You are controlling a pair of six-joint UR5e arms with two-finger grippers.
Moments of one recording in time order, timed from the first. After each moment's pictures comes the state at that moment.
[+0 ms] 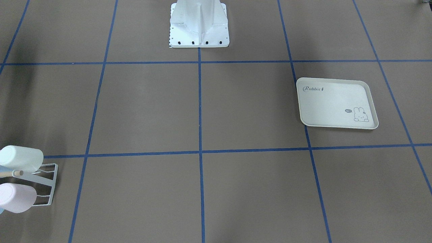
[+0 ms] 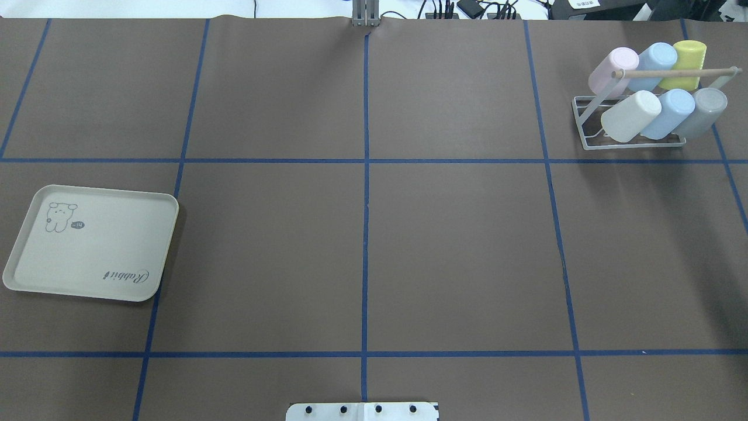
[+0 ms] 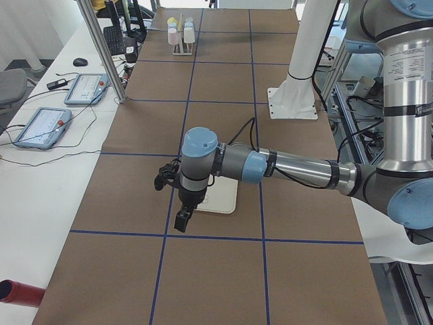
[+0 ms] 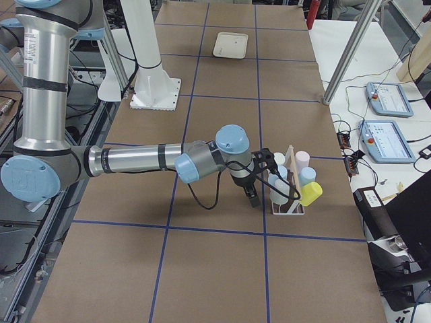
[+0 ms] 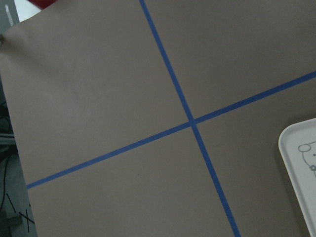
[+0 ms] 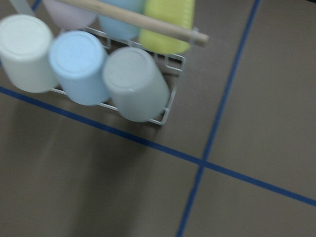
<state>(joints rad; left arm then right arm) -1.58 -1.45 -1.84 -1.58 -2.14 0.16 1.53 -1.69 1.79 -1.30 2.27 -0.05</state>
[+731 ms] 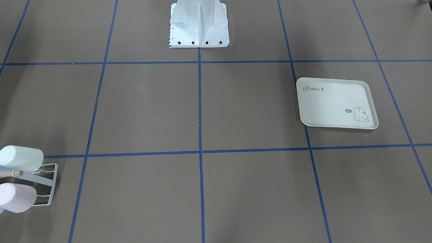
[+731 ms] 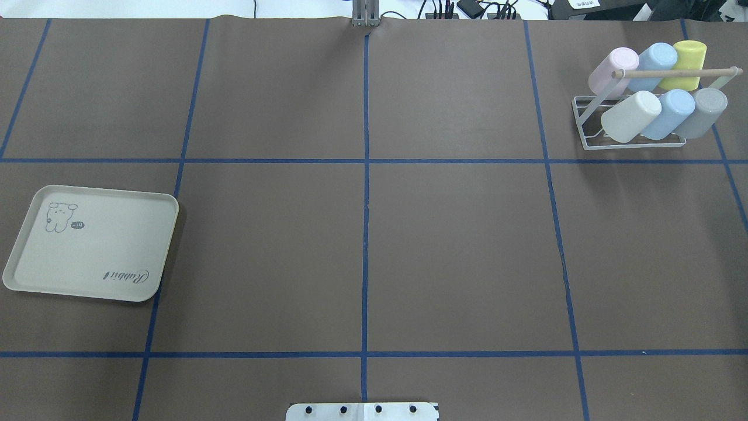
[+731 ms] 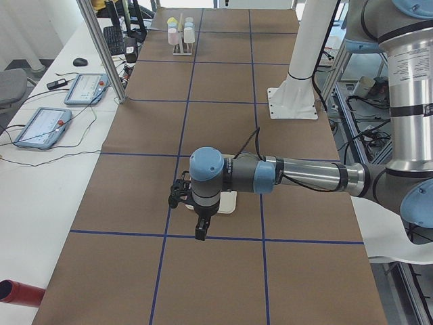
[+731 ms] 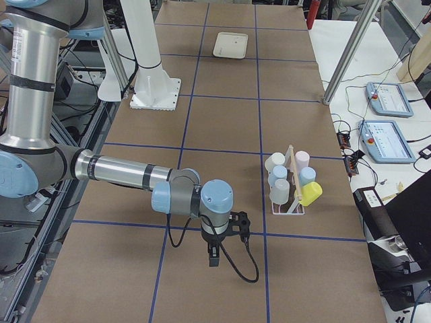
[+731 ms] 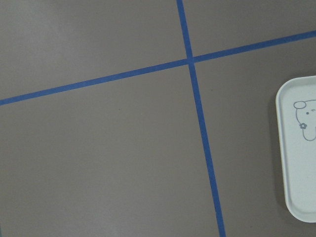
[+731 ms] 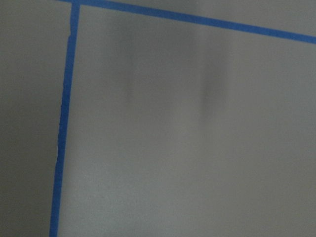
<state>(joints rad) -1.59 -1.39 -1.84 -1.54 -2.29 0.17 1.61 -1.77 1.63 -1.50 2.20 -0.17</state>
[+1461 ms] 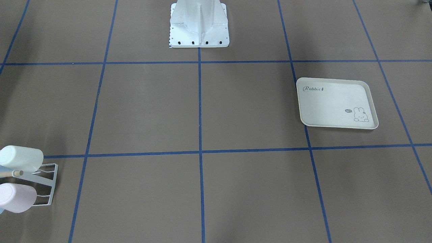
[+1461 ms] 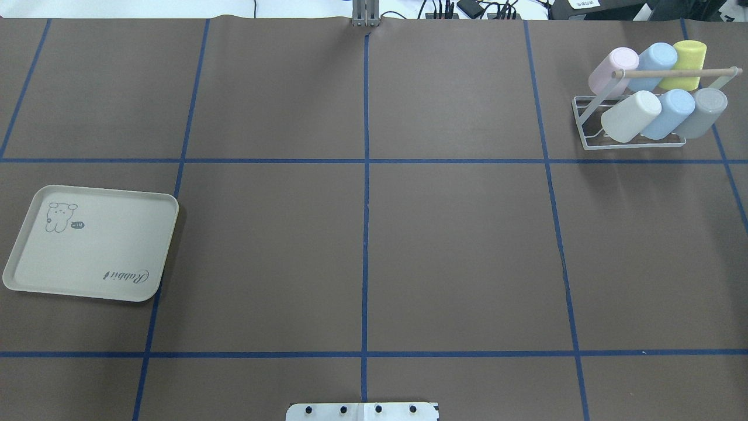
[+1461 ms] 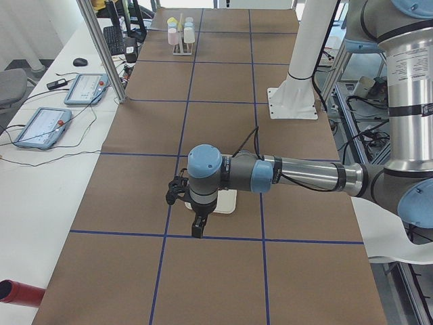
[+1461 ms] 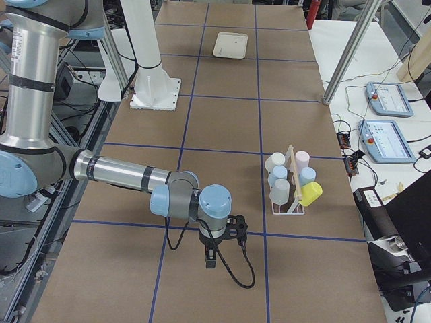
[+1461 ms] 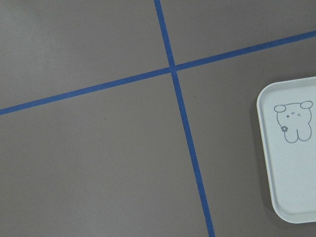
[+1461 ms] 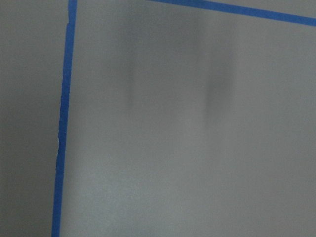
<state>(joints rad) -1.58 -1.41 -1.83 -1.55 -2.28 0.17 1.60 -1.78 1.62 -1.51 2.22 -0.18</state>
